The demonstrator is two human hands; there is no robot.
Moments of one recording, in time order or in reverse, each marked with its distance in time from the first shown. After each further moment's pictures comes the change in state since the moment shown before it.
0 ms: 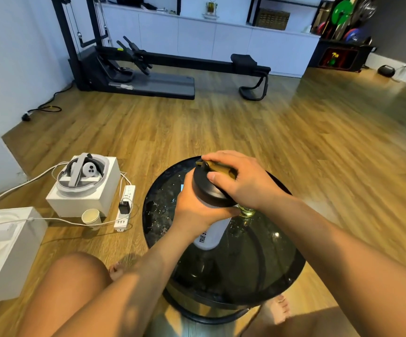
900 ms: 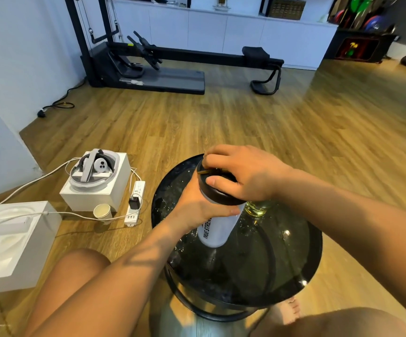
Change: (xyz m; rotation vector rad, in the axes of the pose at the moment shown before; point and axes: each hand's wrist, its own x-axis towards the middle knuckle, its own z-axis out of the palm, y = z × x) left_hand 0.022 0.002 -0.019 -0.034 -0.200 -0.007; right_hand 0.029 -0.006 -0.013 -0.494 -0.287 -0.445
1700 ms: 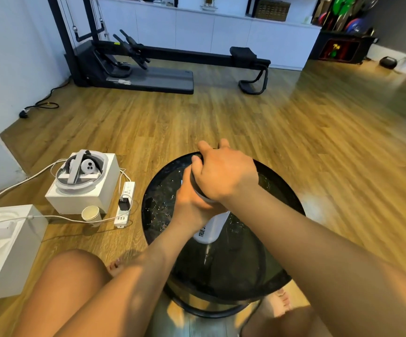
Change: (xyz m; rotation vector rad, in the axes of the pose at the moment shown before) left_hand -0.010 0.003 0.027 0.011 0.214 -0.047; right_hand 0.021 -0.040 0.027 -0.092 0.087 0.766
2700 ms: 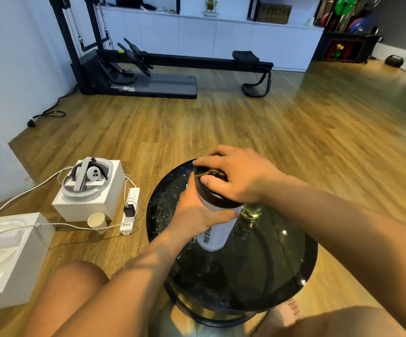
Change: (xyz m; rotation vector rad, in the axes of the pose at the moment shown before) left_hand 0.011 -0.012 -0.014 0.159 -0.094 0.018; right_hand 0.017 0.046 -0.017 0.099 -0.105 -0.477
